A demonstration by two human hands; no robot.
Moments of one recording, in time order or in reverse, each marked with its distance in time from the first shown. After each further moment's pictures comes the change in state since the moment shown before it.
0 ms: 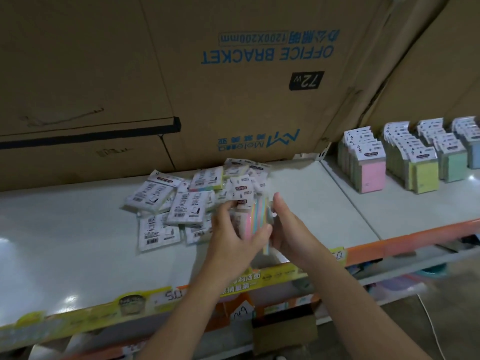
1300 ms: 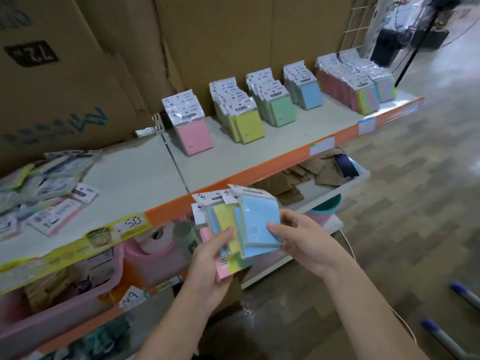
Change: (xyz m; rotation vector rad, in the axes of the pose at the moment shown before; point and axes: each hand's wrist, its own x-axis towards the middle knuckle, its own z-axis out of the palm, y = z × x) left_hand -0.135 0.075 0.346 -0.962 -0.307 -0.477; right_hand -0.251 0.032 -0.361 0.207 0.179 -0.019
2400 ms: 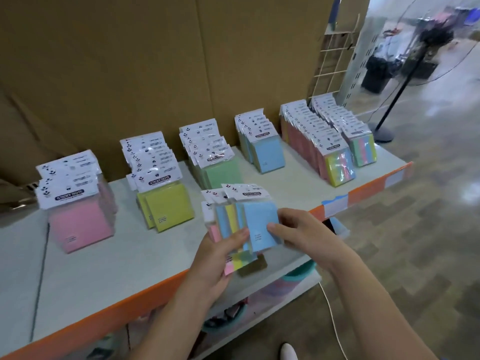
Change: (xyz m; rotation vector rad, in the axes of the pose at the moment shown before) left_hand 0.270 -0.022 0.202 0.187 -0.105 0.087; right_hand 0.177 -0.172 -0.231 -0.675 0.029 -0.141
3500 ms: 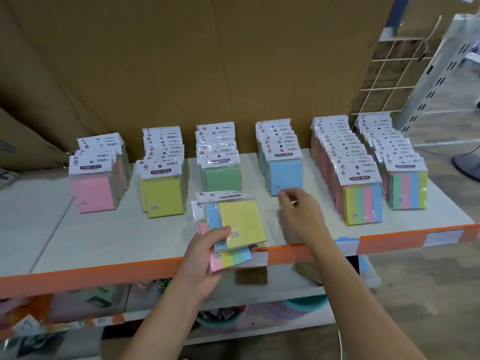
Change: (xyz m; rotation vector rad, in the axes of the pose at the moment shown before) left_hand 0.030 -0.029 0.055 -0.270 0.274 0.143; right_hand 0.102 0.011 -0.065 -0.266 0.227 -0.113
